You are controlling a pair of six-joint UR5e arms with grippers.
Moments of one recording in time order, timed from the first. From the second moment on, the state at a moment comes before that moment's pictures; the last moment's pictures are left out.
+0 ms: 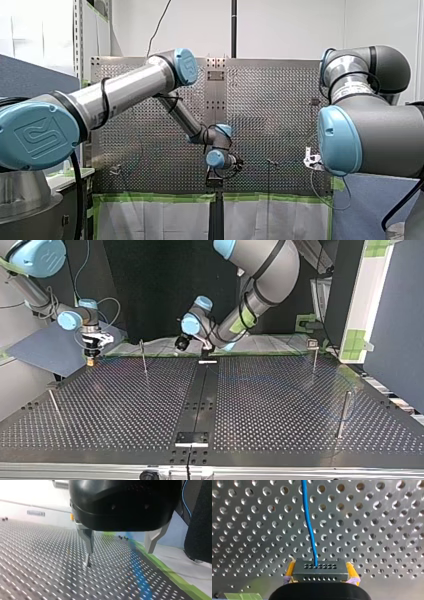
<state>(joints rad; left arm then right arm) -0.62 -2.64 -1.17 -2.71 -1.63 -1.50 1.54 -0.50 1.30 -0.74 1.30 1.61</state>
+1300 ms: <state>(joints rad) -0.82 -2.54 -1.38 -2.66 -1.56 -1.59 1.56 -0.48 1.30 -0.74 1.31 1.63</state>
